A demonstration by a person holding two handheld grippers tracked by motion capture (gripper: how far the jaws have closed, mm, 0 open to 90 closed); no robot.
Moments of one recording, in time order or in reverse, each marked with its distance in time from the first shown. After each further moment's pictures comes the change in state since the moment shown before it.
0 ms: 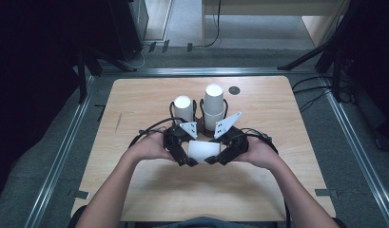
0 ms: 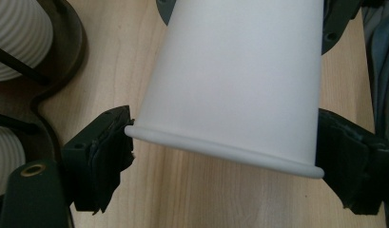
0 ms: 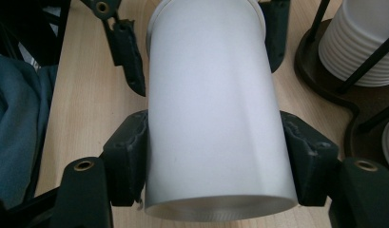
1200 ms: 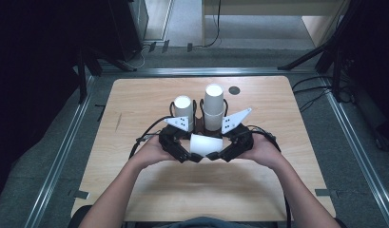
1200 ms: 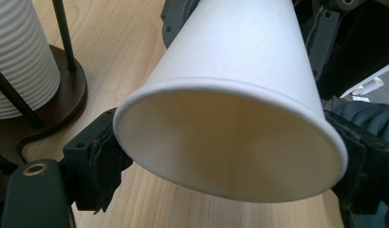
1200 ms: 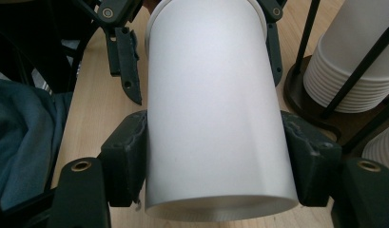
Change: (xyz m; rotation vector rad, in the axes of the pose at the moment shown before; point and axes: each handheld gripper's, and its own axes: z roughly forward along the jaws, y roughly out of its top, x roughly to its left) left arm 0.000 -0.017 -0.005 -0.341 -0.069 -0.133; right arm -0.003 -0.002 -0.017 -0.124 0.022 0.002
